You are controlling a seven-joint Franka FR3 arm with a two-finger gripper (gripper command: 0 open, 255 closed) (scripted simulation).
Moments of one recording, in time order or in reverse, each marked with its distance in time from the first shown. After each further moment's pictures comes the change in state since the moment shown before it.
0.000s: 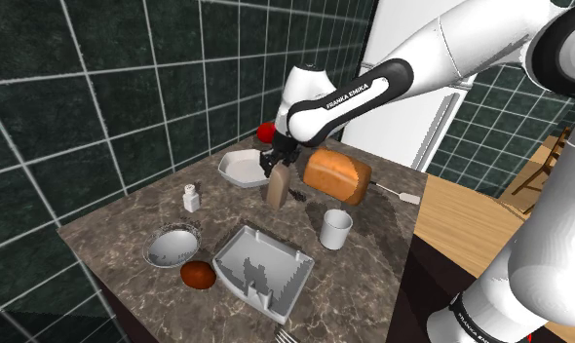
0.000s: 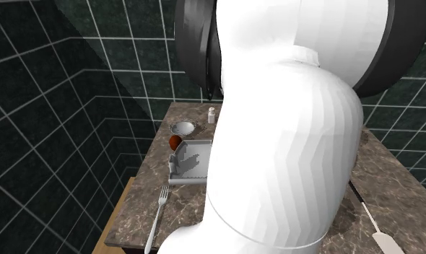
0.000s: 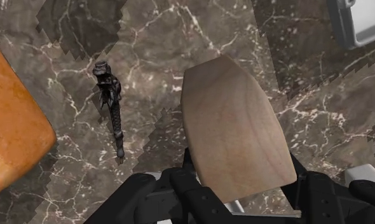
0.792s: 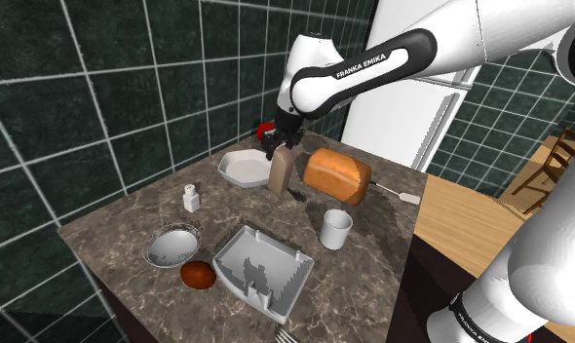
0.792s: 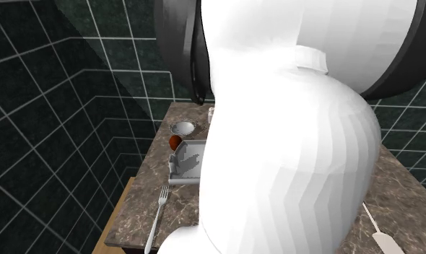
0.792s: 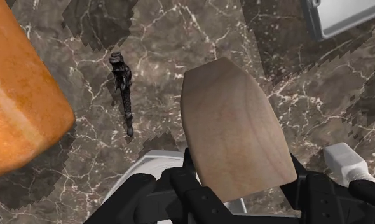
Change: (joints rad) arm -0.005 -0.093 0.007 0.057 0.030 -0.149 -0.021
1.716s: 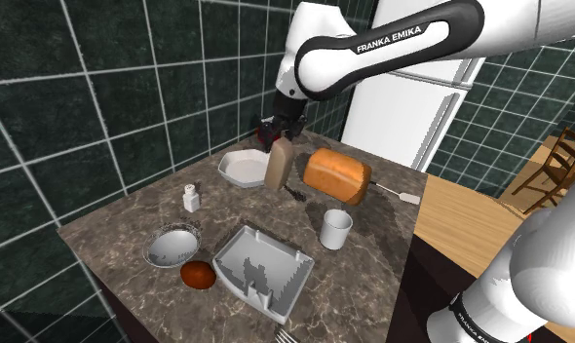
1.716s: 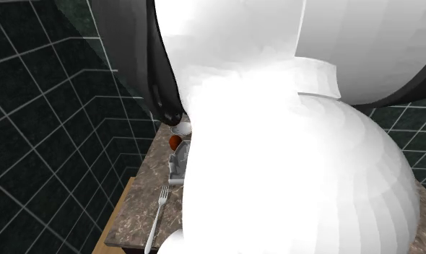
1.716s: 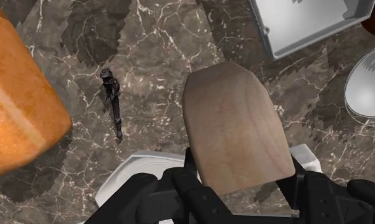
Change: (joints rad) arm 0.038 -0.131 0.039 -0.010 0.015 -0.120 0.068
